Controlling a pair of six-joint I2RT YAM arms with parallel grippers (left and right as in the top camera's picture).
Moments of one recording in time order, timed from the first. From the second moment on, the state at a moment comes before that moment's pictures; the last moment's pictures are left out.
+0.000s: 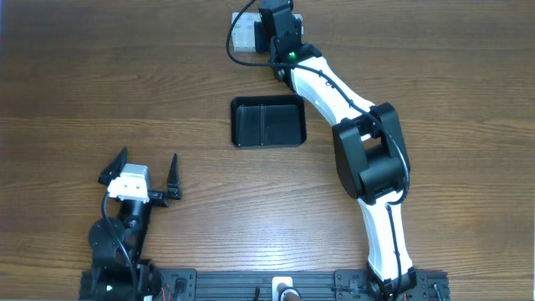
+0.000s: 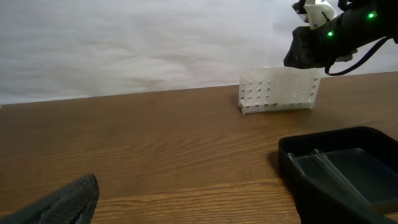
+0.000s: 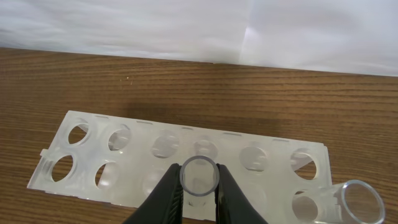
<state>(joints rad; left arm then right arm) 0.00 0.01 0.01 -0.06 0.11 0.05 0.44 2.30 1.82 -0.10 0.24 0.21</state>
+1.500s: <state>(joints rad) 0.00 0.01 0.01 -0.07 0.11 0.05 0.46 1.95 1.79 -0.76 -0.06 0.23</state>
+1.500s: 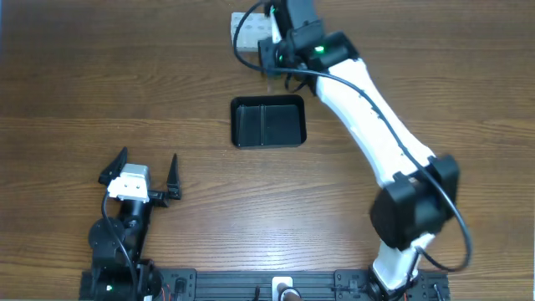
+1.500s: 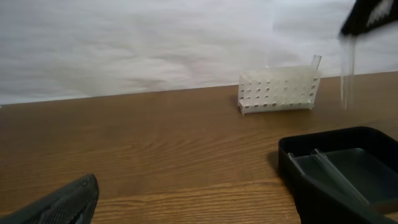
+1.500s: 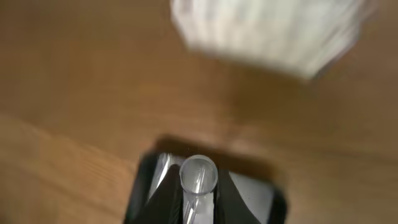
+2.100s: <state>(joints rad) 0.00 0.01 0.01 -0.06 0.11 0.05 0.46 2.11 1.78 -0.87 -0.12 0.24</state>
